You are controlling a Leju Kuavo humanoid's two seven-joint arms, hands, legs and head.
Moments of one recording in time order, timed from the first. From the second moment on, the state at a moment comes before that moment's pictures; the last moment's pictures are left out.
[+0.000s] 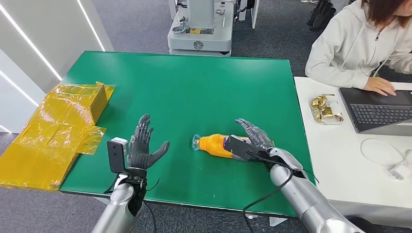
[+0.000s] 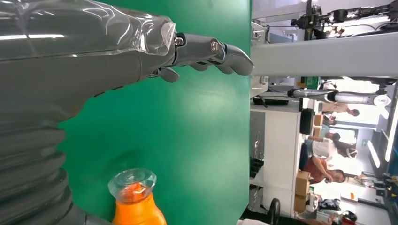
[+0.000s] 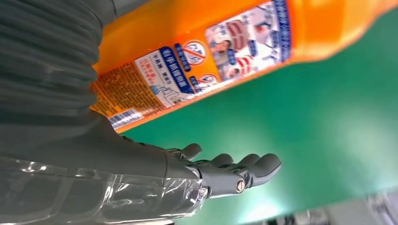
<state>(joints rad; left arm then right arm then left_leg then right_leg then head) -0.17 -0.13 -0.18 -1.20 0.11 0.03 -0.50 -0.68 -0.09 0.58 -0.67 0.51 0.05 -0.13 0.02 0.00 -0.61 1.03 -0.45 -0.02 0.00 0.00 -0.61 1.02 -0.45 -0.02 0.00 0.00</state>
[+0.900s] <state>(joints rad) -0.09 -0.10 -0.15 -1.24 0.13 0.01 -0.48 -0.80 -0.26 0.87 -0.69 0.46 0.24 0.00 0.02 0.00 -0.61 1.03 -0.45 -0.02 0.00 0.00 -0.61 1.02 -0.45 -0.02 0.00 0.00</state>
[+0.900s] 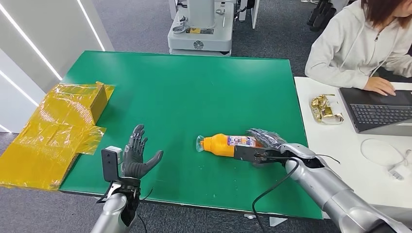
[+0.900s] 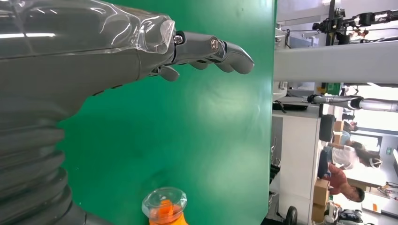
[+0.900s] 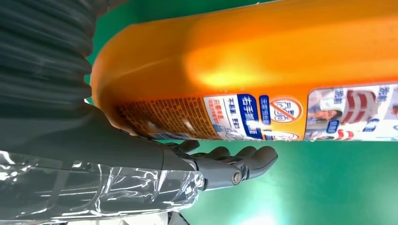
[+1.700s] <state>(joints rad) -0.08 -0.10 -0.15 -1.25 0.13 0.03 -0.47 -0.76 -0.29 0.88 -0.72 0.45 0.19 0.00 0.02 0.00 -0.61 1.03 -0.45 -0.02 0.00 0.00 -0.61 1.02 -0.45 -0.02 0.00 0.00</state>
